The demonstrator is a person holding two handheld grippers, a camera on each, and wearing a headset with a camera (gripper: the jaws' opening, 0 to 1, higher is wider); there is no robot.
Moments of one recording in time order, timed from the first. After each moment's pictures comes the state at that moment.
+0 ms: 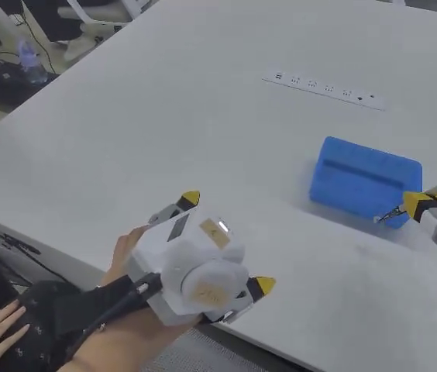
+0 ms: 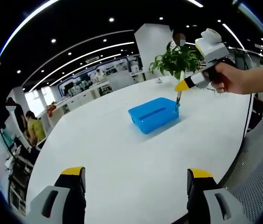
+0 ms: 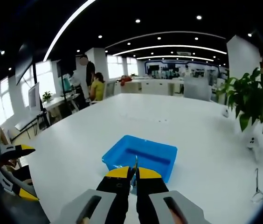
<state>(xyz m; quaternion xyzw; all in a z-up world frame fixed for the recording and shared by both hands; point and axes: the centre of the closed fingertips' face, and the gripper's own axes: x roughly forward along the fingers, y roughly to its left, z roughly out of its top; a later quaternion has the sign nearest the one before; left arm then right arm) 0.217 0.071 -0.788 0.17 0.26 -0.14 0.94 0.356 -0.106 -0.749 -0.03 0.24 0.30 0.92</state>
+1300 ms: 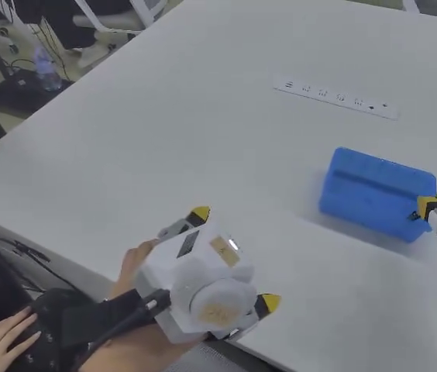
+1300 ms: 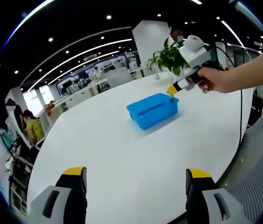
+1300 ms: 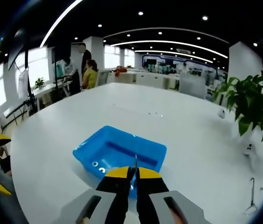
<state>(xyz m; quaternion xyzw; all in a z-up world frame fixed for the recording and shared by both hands) 0.215 0.071 -0.796 0.17 0.27 -0.14 0.93 0.404 -0.117 -0.797 -0.09 0.27 0.27 0.92</state>
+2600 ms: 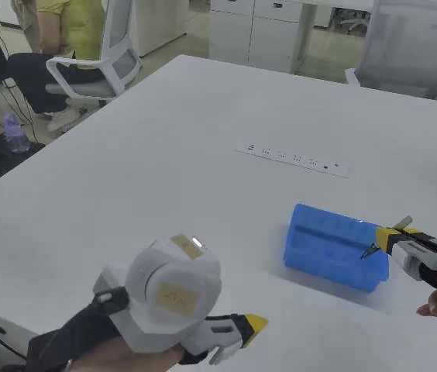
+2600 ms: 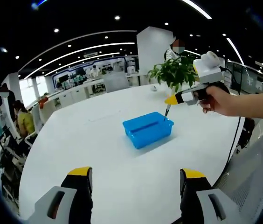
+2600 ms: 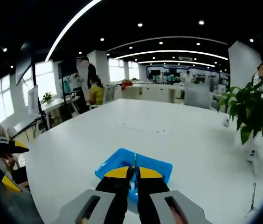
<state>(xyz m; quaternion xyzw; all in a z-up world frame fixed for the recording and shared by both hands) 0.236 0.051 -0.729 0.11 0.26 -0.19 0.94 0.378 -0.100 -0.724 -0.03 0.21 0.33 0.92</state>
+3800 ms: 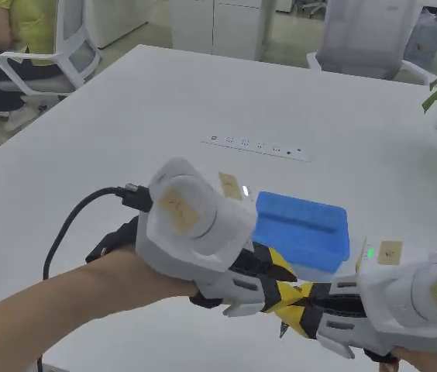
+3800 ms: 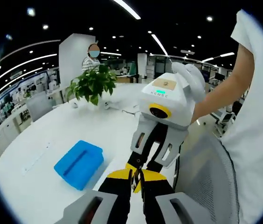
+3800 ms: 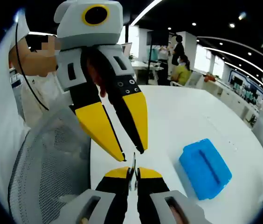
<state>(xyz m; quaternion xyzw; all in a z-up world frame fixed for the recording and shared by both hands) 0.223 -0.069 -0.706 0.16 0.23 -0.53 0.80 0.223 -0.043 -0.765 -0.25 0.24 0.61 0.71</state>
